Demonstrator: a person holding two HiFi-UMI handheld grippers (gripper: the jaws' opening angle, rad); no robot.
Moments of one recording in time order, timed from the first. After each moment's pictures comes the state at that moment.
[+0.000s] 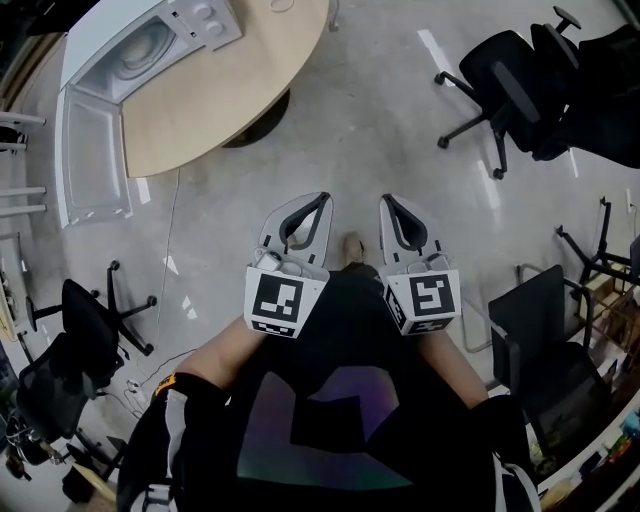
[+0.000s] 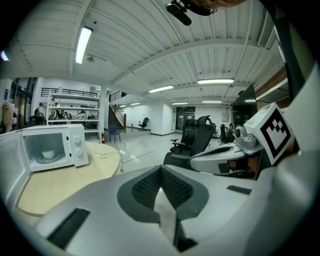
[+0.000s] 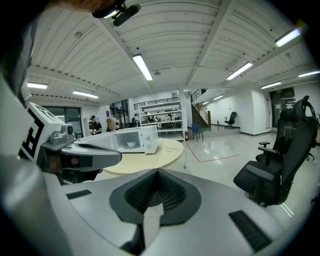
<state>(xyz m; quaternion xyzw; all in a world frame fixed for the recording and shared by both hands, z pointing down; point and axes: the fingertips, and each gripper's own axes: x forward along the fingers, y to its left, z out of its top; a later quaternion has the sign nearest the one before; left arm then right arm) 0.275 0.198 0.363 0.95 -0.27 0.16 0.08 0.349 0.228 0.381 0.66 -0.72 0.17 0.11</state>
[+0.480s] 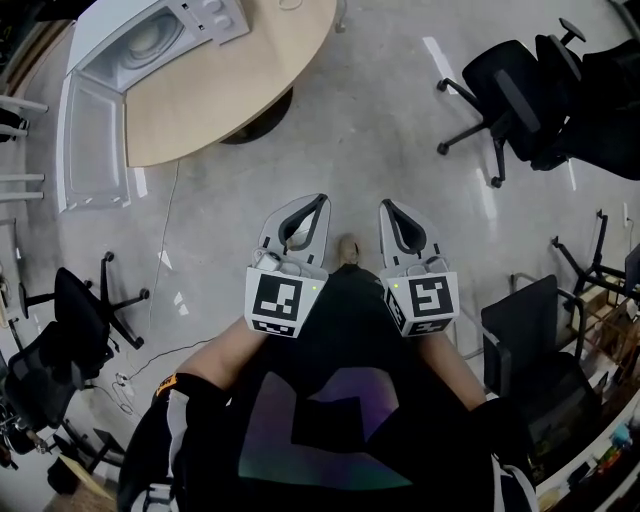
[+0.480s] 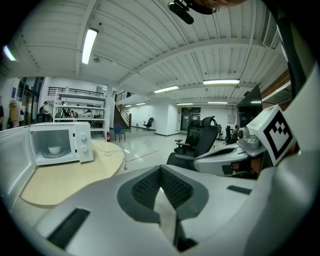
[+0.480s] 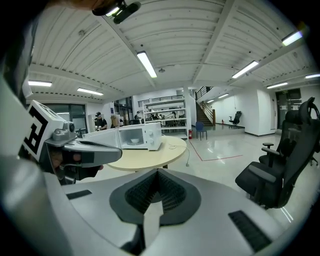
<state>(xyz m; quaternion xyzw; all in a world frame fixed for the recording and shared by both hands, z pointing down) 0.271 0.208 0.368 0.94 -0.29 0.16 0.10 0.349 0.241 0.389 0.64 -0.74 0.17 0.12</state>
